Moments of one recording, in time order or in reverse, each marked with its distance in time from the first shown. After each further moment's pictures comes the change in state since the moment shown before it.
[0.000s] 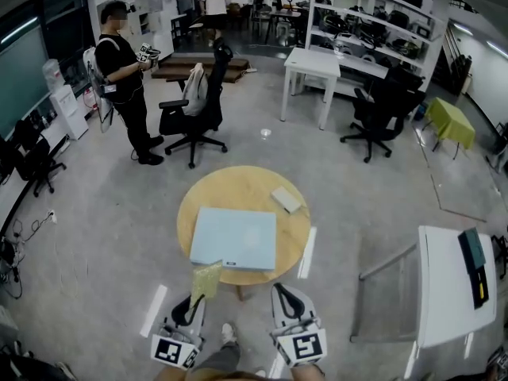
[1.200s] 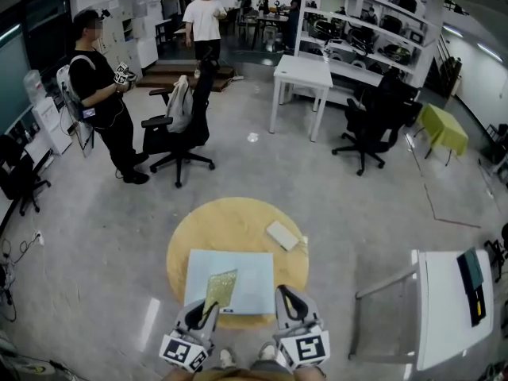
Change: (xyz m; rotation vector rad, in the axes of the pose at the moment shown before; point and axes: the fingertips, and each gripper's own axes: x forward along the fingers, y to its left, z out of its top) left arm 0.211 0.099 -0.013 -0.147 0.049 -0.146; right arm 0.202 -0.106 0.032 -0.032 0.007 -0.084
